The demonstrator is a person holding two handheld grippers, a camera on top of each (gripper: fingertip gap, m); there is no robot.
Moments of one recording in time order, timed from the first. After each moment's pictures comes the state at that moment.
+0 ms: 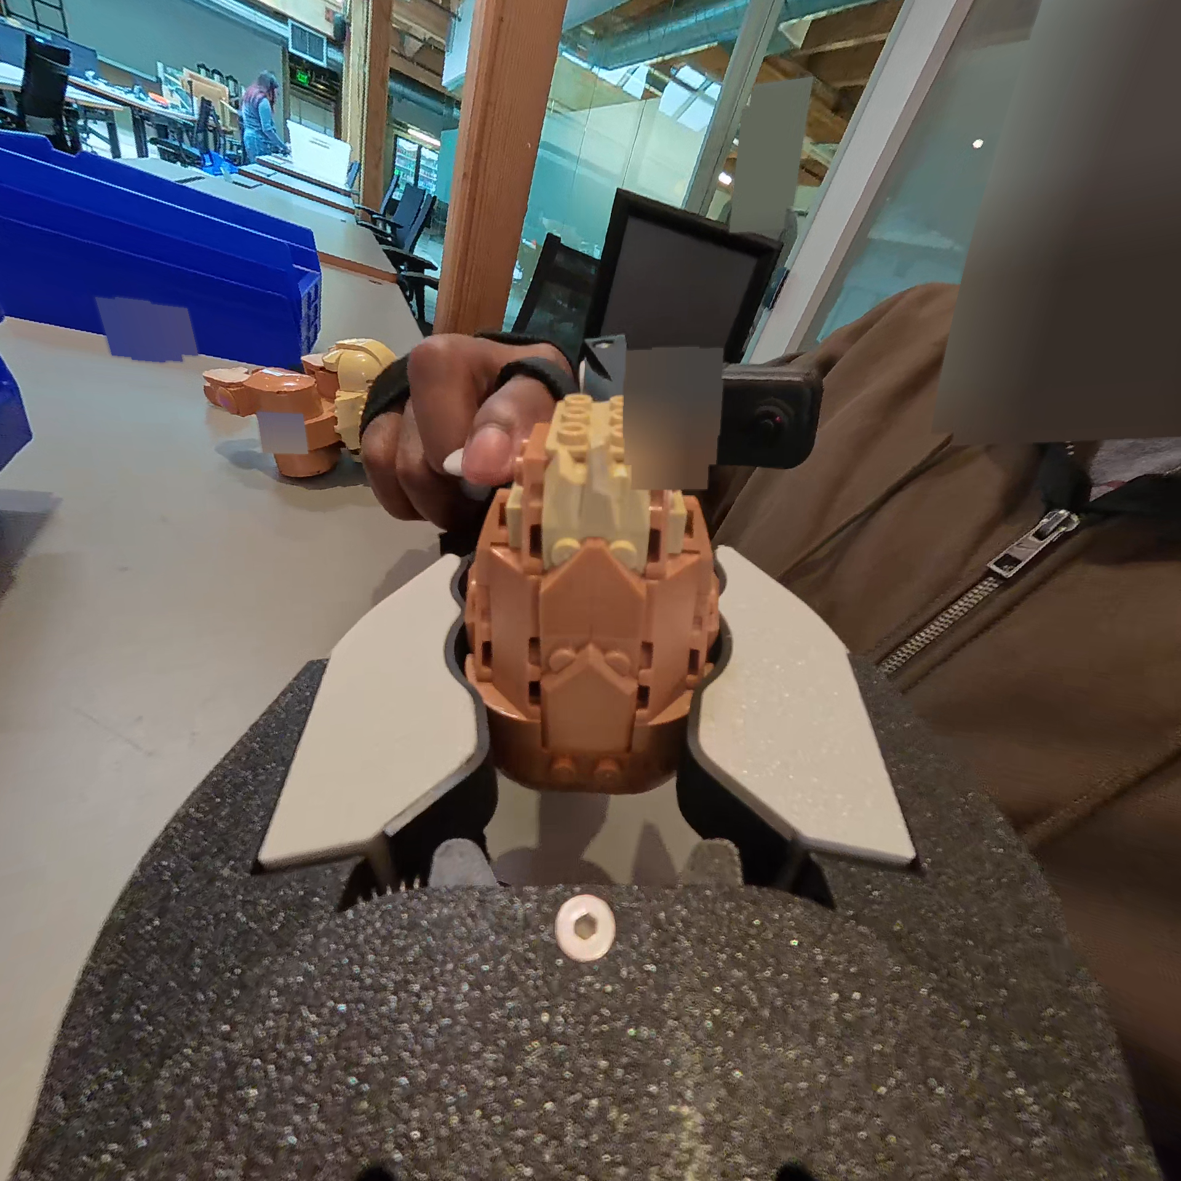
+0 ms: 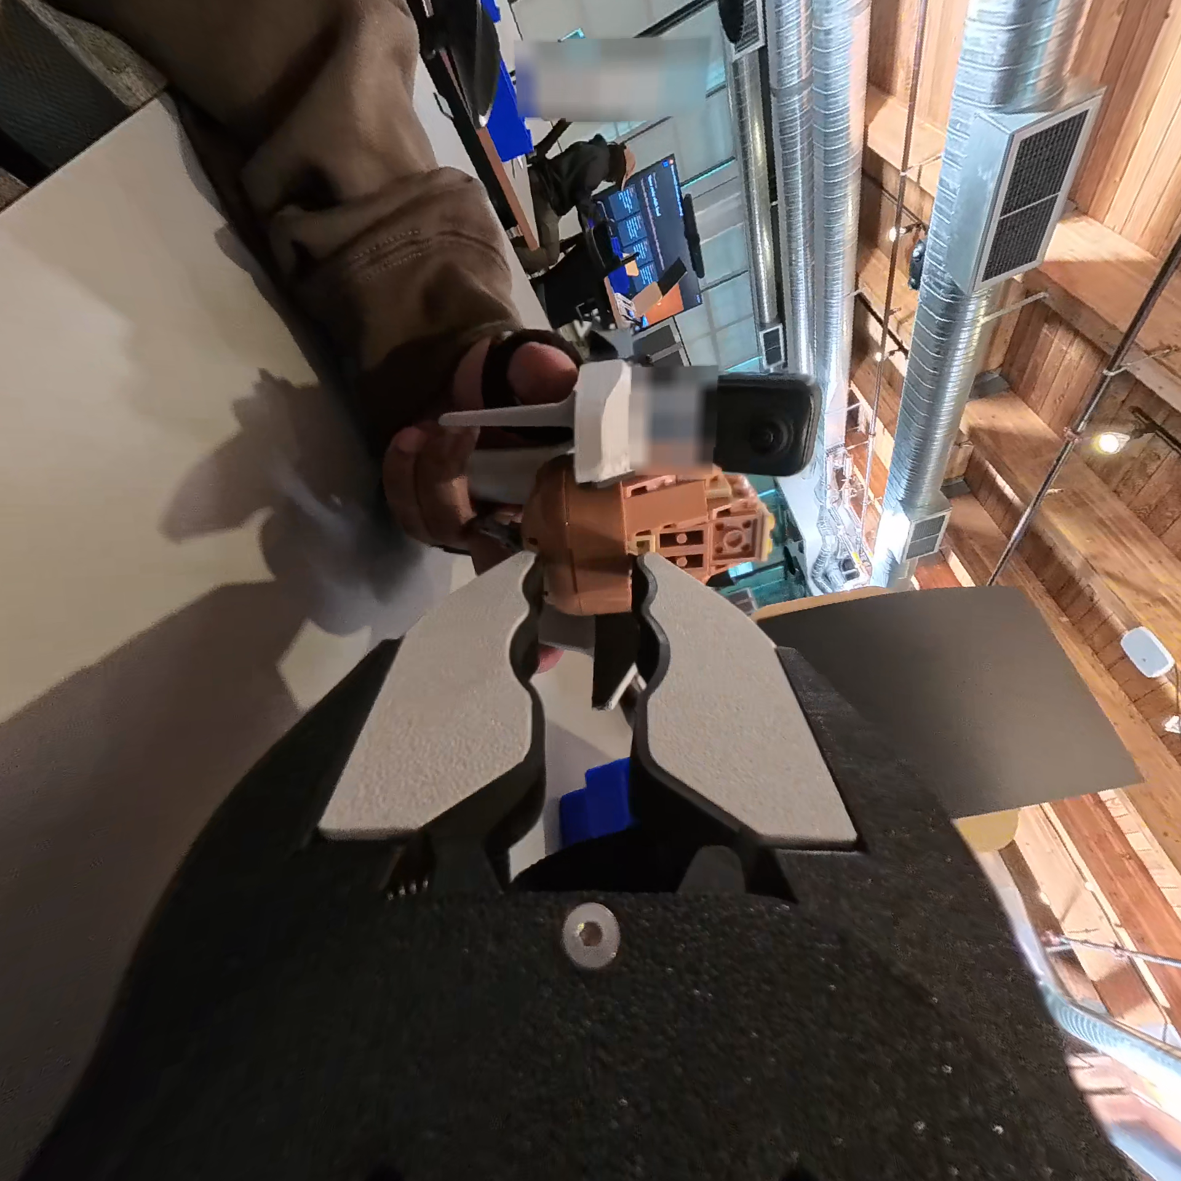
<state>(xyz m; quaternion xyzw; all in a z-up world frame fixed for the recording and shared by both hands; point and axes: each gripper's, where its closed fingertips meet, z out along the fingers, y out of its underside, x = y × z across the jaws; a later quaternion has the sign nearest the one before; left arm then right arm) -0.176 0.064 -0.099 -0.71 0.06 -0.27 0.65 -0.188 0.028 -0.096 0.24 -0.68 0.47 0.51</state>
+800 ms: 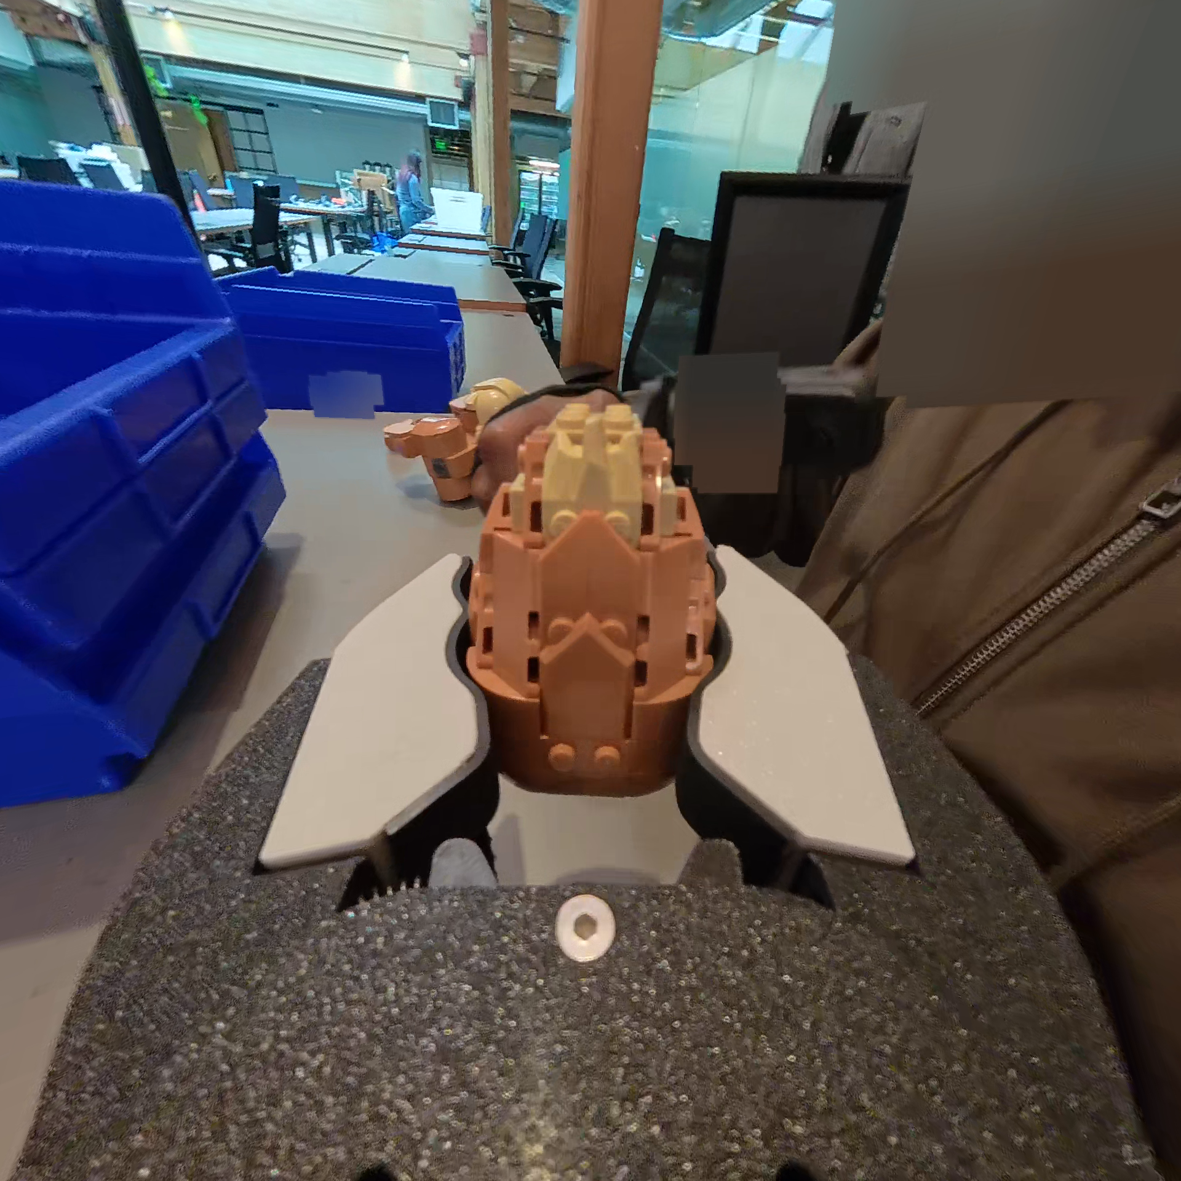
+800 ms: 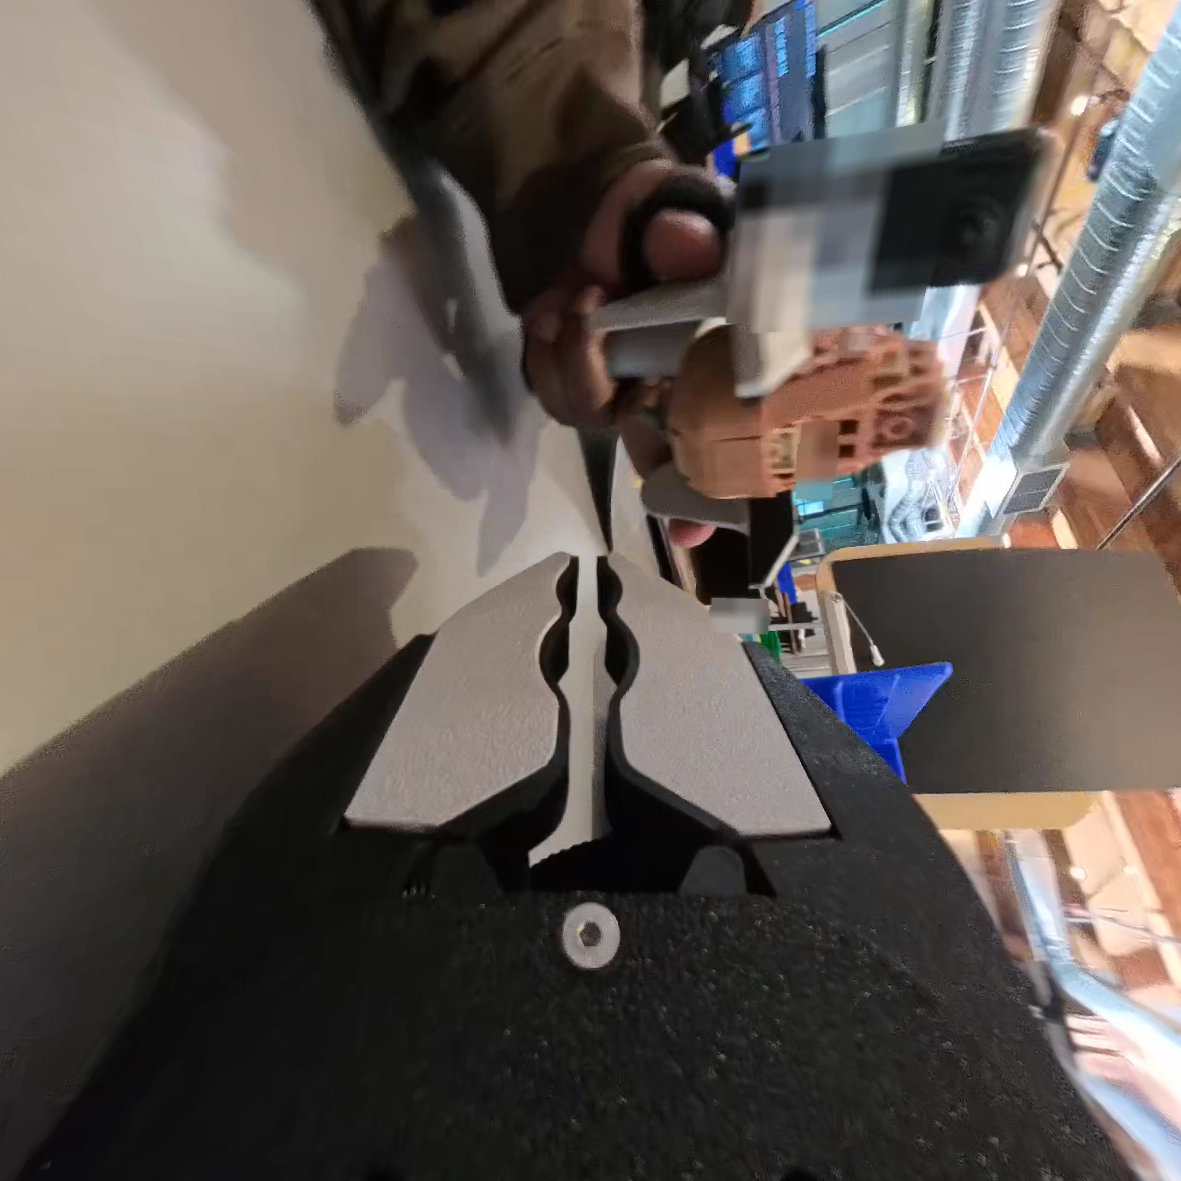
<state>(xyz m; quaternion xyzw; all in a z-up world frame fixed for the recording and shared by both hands) -0.210 0.046 -0.092 -0.73 0.07 -0.12 0.67 -0.208 0.039 -0.135 0.25 -0.74 0.39 0.48</state>
